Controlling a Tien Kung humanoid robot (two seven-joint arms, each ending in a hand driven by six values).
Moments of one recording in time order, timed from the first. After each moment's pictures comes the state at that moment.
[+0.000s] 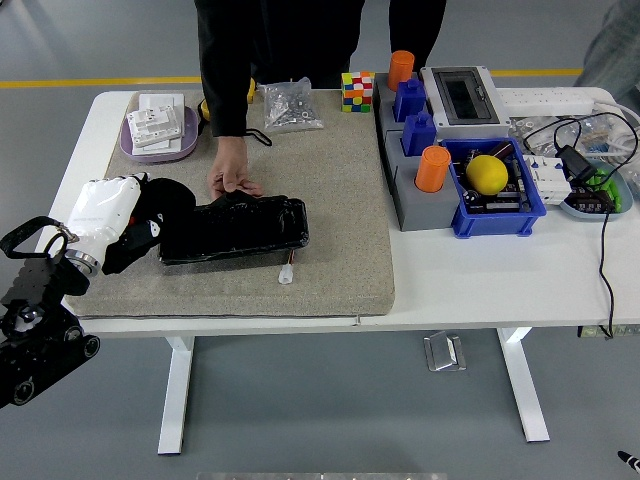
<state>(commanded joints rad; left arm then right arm) -0.54 0.50 -0.53 -1.02 1.84 0.63 0.24 0.15 -0.35 0.78 0.25 -0.38 0.07 -0.22</state>
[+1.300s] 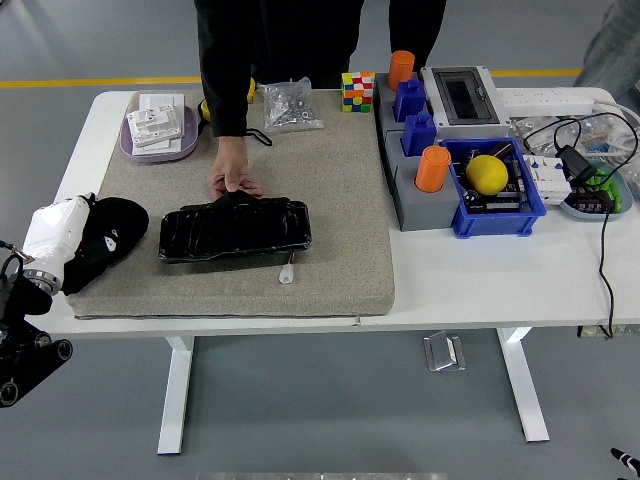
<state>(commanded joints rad) -0.47 0.46 -0.62 -0.84 1.66 0.65 0.09 0.16 -0.33 0.79 0.25 -0.39 0.06 -0.23</state>
